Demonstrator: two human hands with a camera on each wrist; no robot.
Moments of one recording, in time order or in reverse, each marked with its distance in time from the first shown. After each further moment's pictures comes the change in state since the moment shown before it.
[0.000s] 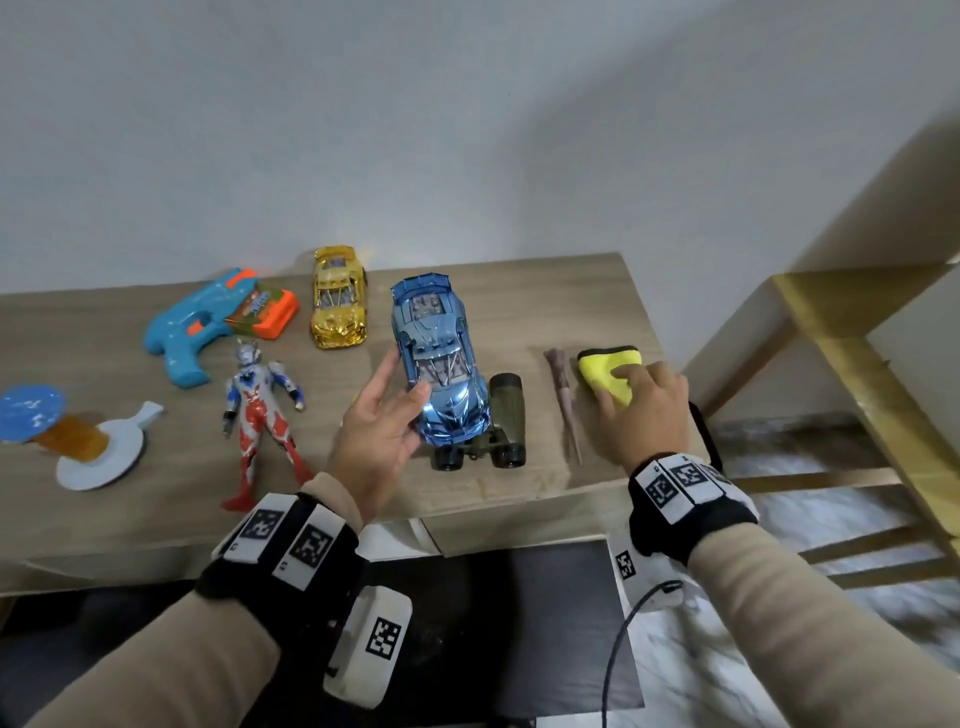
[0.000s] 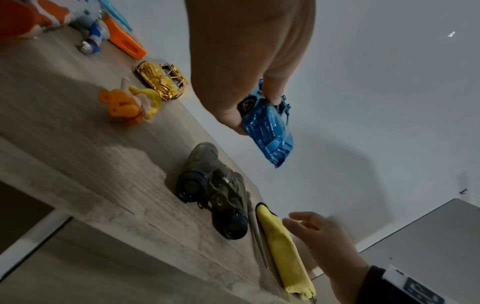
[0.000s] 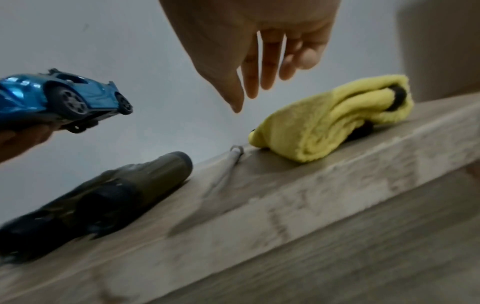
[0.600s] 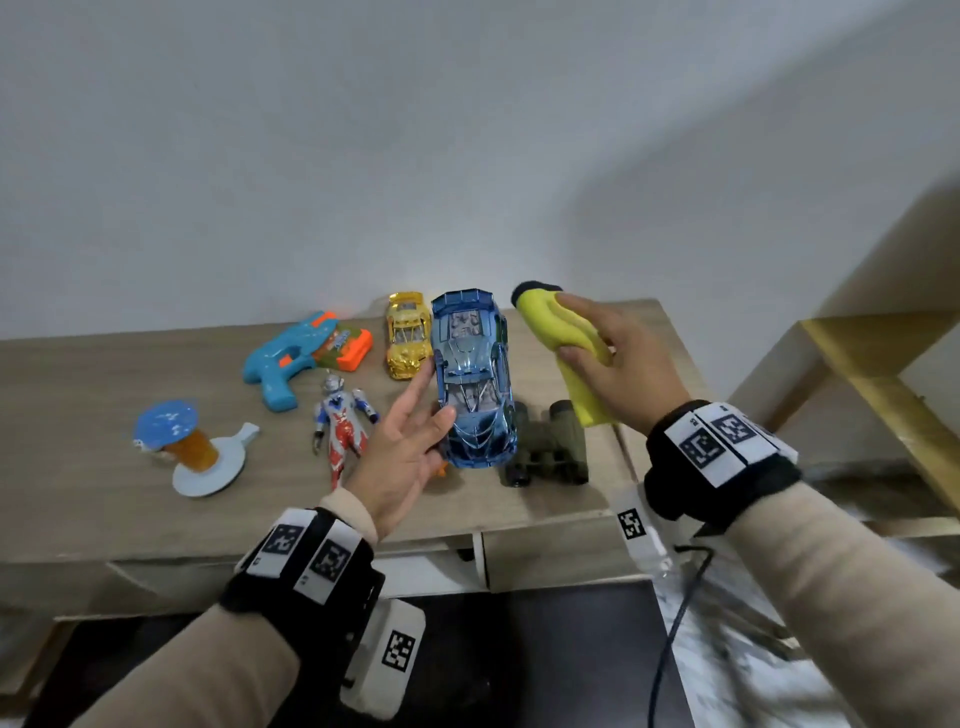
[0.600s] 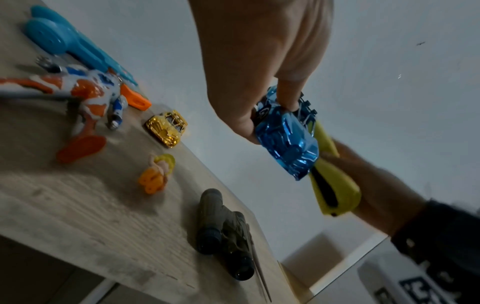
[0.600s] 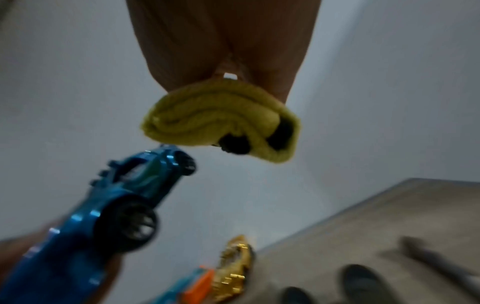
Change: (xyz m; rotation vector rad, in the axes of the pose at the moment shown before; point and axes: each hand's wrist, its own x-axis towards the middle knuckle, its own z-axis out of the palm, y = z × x) left_hand -0.043 0.049 -0.049 0.018 -0.155 0.062; right_hand -0.008 -0.132 -0.063 0.355 -0.264 -0.392
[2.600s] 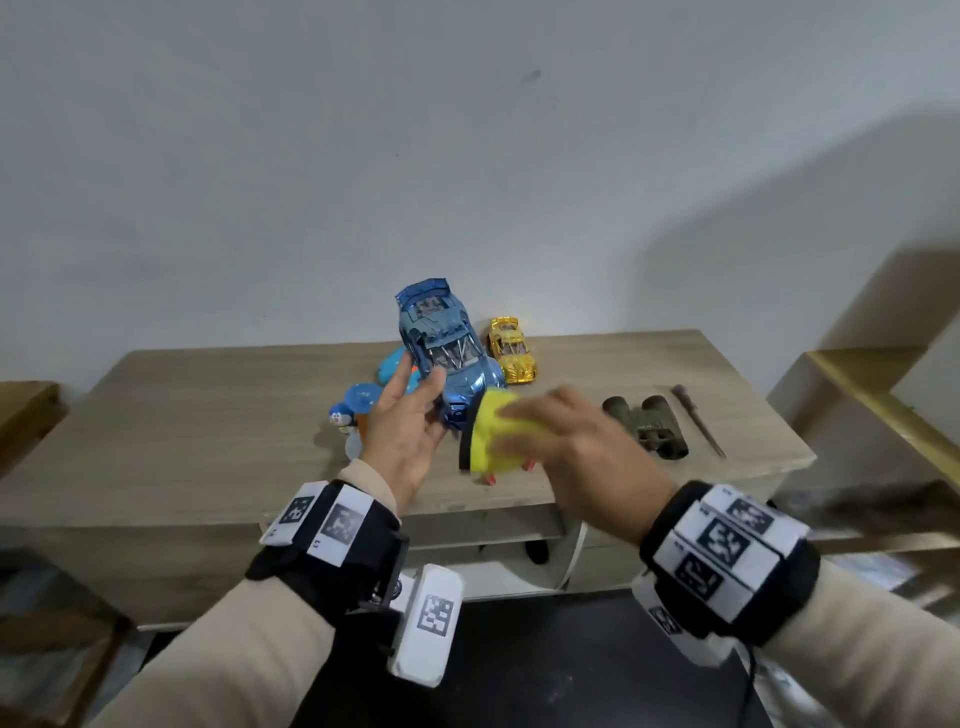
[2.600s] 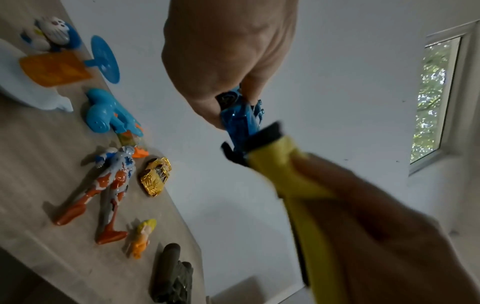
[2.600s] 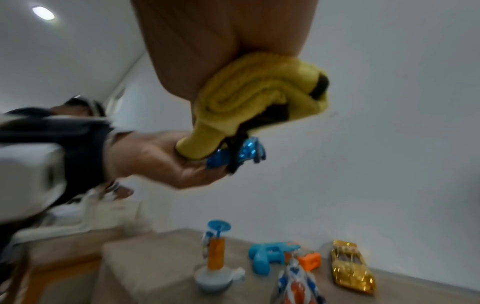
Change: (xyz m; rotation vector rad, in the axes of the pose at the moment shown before) left_hand -0.104 0.102 -0.146 -0.246 0.127 0.157; right_hand -0.132 -0.226 0.129 -0.423 -0.043 -0.708
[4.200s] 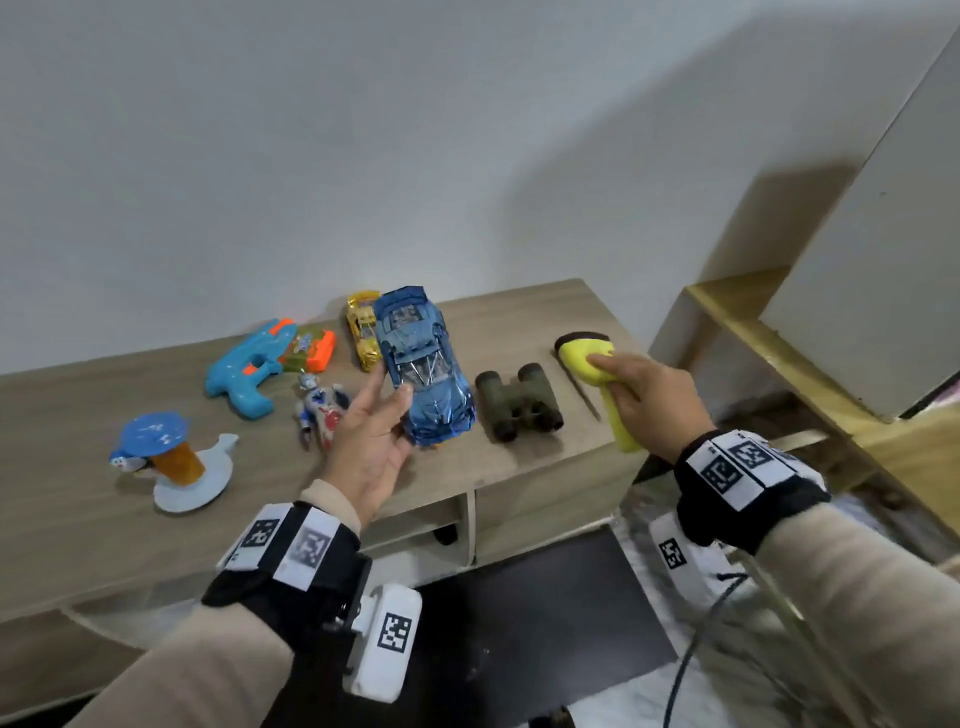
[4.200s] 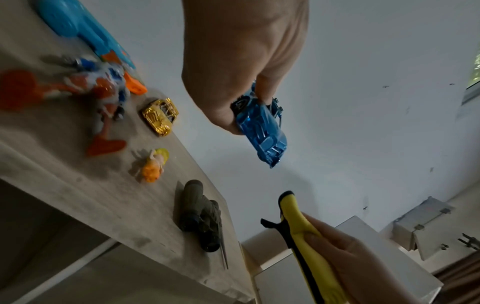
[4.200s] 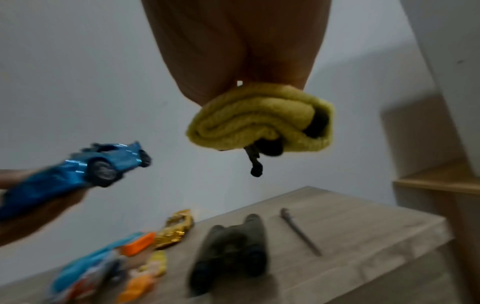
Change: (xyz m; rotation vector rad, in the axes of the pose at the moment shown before) left_hand 0.045 -0.119 0.085 0.153 -0.161 -0.167; right_hand -0.133 0.194 -0.038 0.045 -0.029 0.959
